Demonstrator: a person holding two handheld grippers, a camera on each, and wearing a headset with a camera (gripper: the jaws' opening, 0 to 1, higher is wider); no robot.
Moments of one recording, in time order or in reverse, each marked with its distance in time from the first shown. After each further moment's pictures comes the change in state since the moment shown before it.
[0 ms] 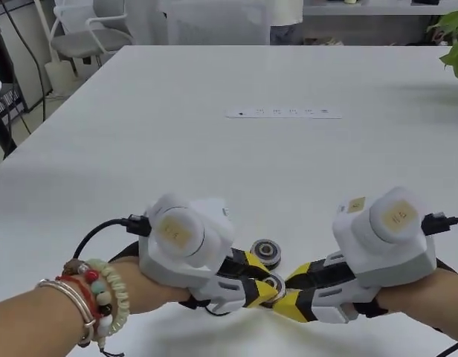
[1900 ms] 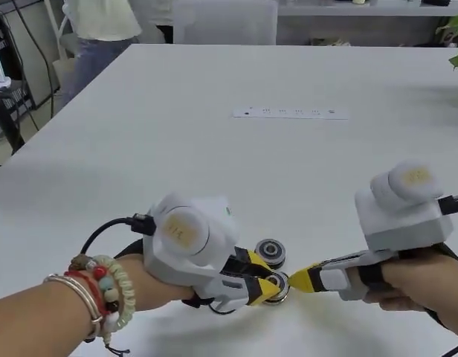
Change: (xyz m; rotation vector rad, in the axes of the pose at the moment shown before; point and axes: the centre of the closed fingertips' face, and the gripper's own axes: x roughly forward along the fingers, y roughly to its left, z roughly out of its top) left arm 0.000 0.004 -0.003 -0.006 -0.001 0.021; right arm -0.012 -0.017 0.009 0.477 -0.045 -0.003
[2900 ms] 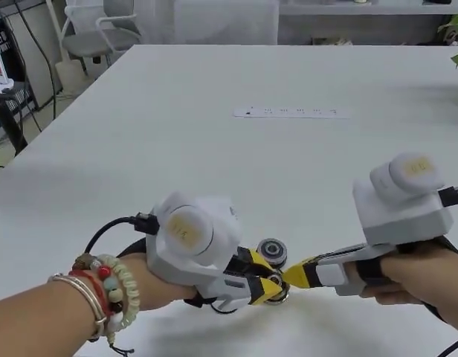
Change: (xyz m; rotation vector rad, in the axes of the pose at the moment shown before) left arm 0.000 0.000 0.000 0.012 0.013 0.004; right arm -0.003 0.017 0.005 -0.057 -0.013 0.031
